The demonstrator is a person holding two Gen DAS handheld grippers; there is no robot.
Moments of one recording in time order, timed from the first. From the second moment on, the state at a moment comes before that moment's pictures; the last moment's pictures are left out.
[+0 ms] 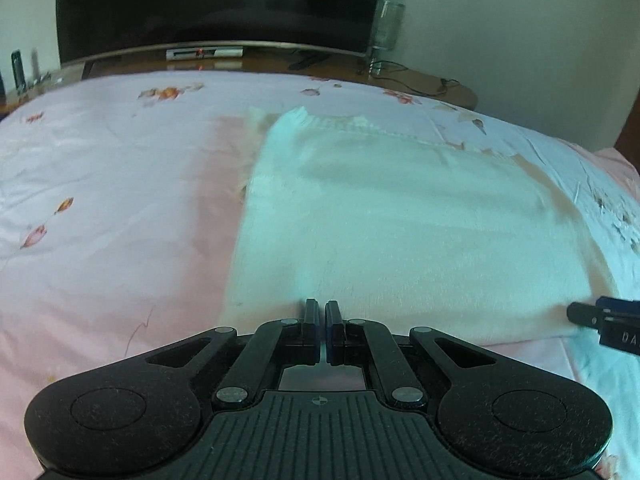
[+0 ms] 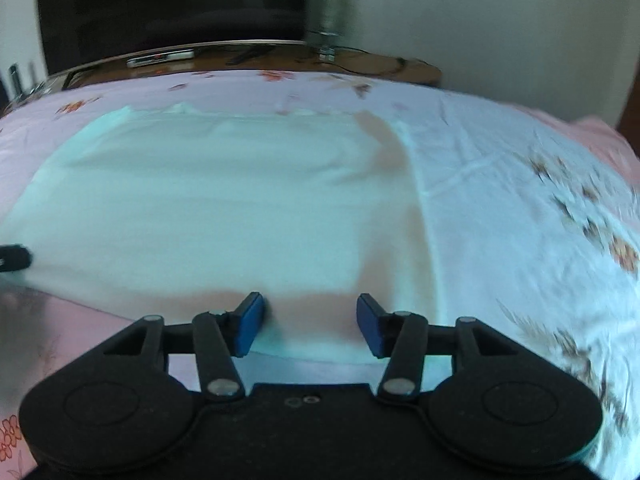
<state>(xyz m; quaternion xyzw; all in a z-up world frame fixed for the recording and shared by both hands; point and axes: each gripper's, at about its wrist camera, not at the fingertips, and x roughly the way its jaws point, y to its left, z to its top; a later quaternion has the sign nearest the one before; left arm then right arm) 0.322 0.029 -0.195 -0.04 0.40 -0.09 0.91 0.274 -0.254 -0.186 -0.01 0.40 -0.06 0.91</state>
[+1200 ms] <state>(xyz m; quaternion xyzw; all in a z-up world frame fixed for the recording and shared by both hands) 0.310 0.032 -0.194 -0.20 0.46 -0.08 0.86 0.261 -0.218 -0.159 0.05 0.37 -0.01 0.93</state>
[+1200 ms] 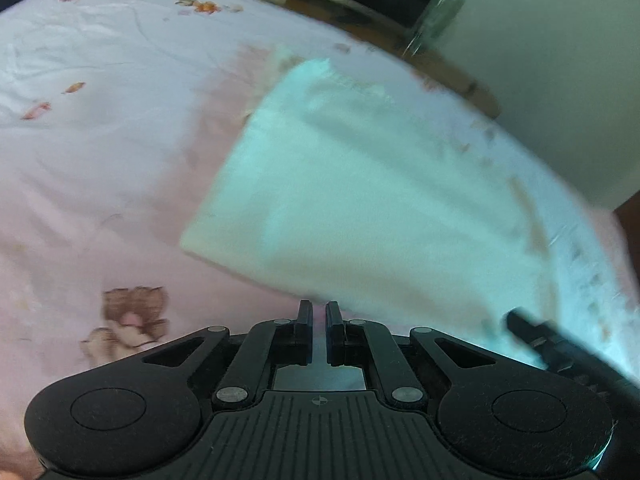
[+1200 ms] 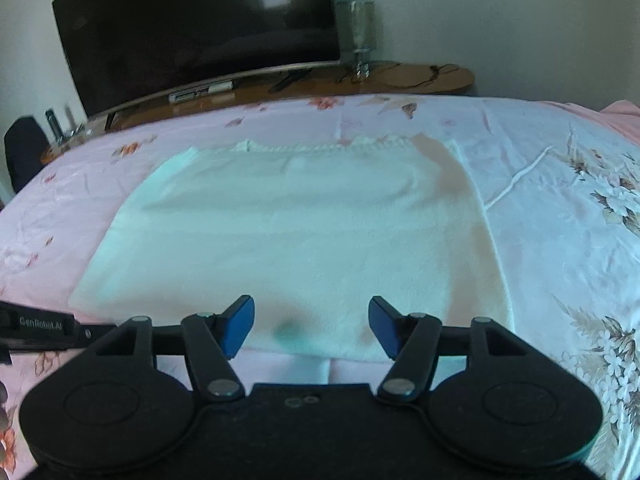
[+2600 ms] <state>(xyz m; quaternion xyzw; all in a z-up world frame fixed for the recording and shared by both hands) 0.342 0.052 -0.231 -0.42 0.37 -0.01 0.83 0.331 -0.201 -0.171 0.03 0.37 0.05 0.93</state>
